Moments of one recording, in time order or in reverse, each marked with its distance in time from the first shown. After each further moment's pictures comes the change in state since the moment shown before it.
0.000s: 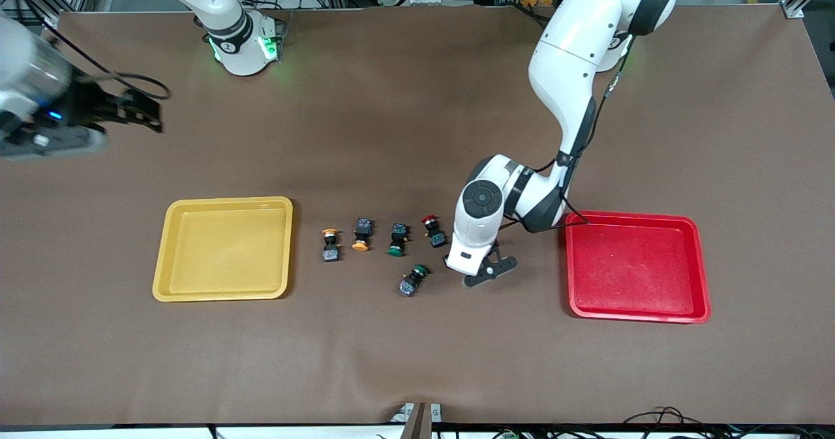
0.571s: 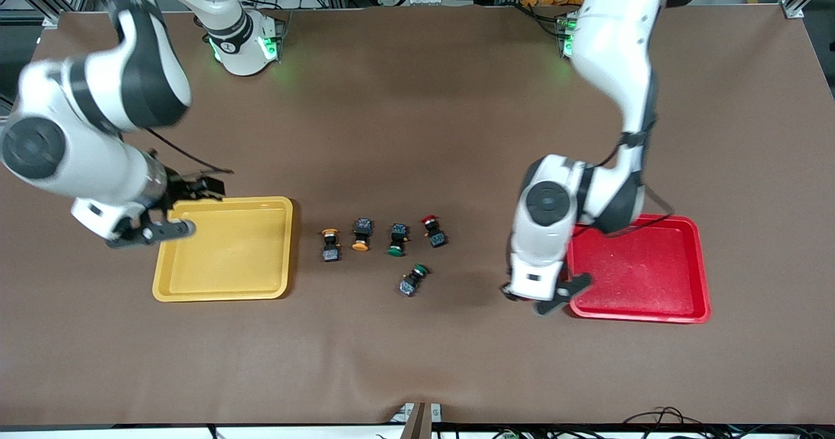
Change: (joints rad) left arm 0.034 -0.172 0.208 0.022 0.000 -0.142 0.075; right arm 0.026 0.281 -0.002 -0.010 0.003 0.256 0.000
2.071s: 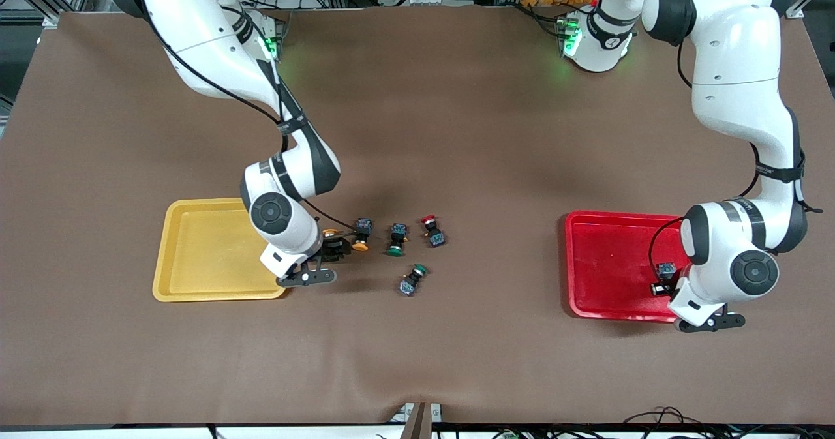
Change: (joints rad) left arm 0.500 0.121 -0.099 -0.056 -0.019 -0.052 0.866; right arm 0.242 0.420 0.004 -0.030 0.057 0.656 0.294
